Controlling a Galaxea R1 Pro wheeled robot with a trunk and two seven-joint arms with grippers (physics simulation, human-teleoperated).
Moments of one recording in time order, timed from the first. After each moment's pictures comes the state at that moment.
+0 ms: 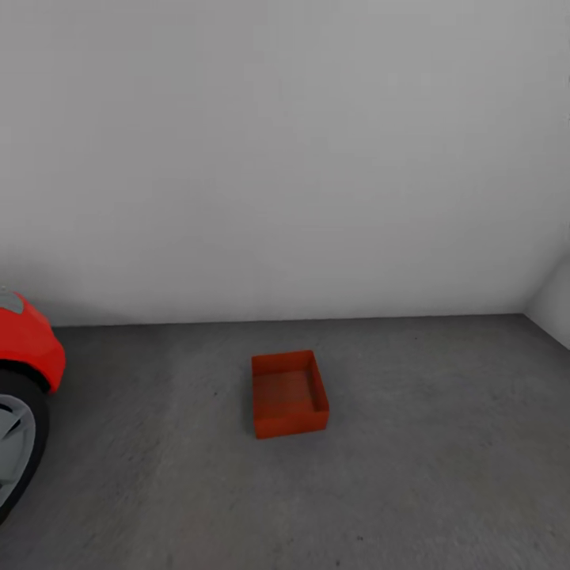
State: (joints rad) left arm -0.36 0.04 0.05 0.00 0.20 -0.02 0.09; right arm -0.11 -0.06 0.73 0.03 -0.59 -0.20 -0.01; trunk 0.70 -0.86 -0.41
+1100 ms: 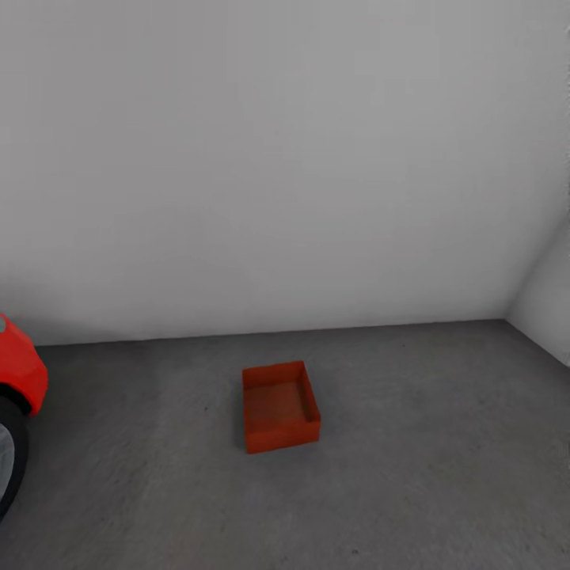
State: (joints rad) left arm -0.36 0.04 0.05 0.00 0.20 -0.02 0.09; right arm -0.11 -0.07 0.73 0.03 -0.59 -0.20 0.00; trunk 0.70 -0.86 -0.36
